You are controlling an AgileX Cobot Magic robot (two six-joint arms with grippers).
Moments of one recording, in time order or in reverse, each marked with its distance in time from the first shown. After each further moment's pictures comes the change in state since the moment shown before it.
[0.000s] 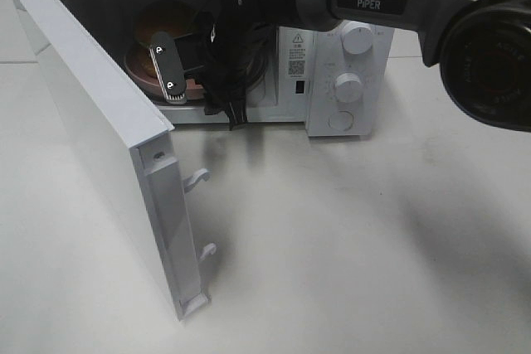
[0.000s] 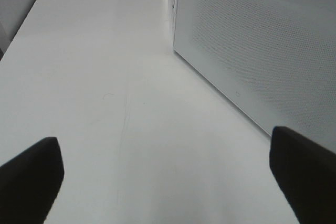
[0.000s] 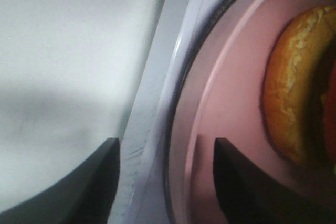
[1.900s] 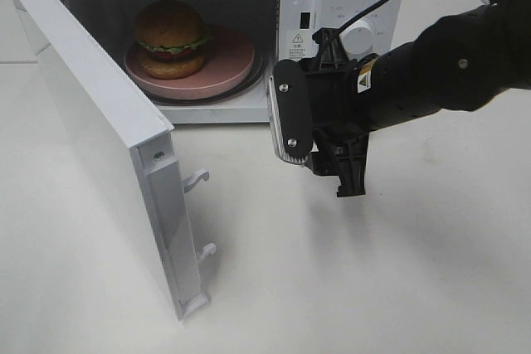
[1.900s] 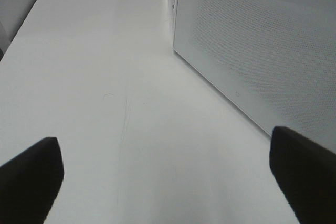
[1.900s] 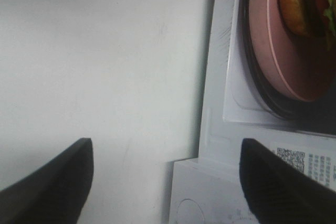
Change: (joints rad) left arm 0.000 0.000 0.000 0.001 0.000 0.000; right arm -0.052 -0.765 1.185 0.041 -0.612 0.064
